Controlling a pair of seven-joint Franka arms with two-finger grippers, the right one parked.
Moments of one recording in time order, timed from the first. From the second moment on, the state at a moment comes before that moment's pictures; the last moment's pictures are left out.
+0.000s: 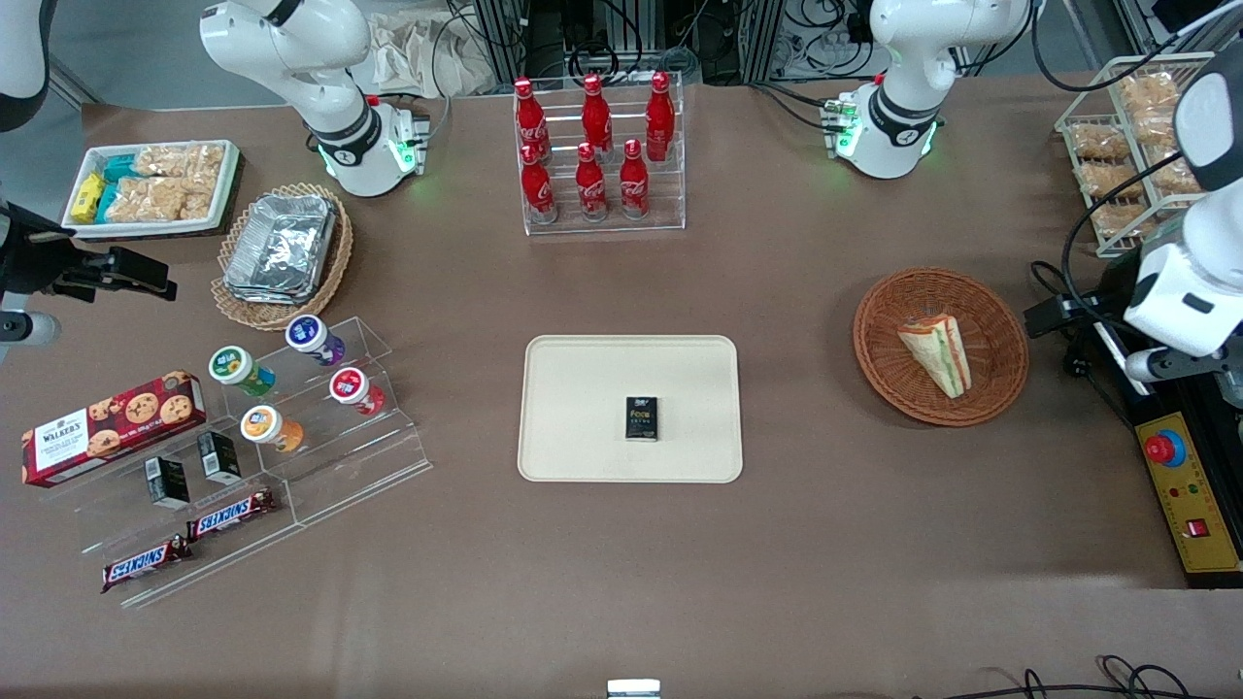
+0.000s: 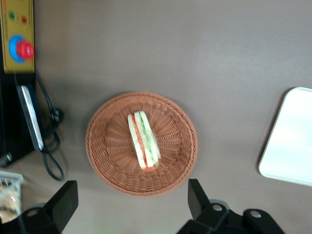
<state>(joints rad) 0.04 0.08 -0.09 -1.68 0.03 1.64 -0.28</state>
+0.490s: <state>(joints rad) 0.01 -0.05 -0.09 -2.16 0.04 2.06 -0.74</state>
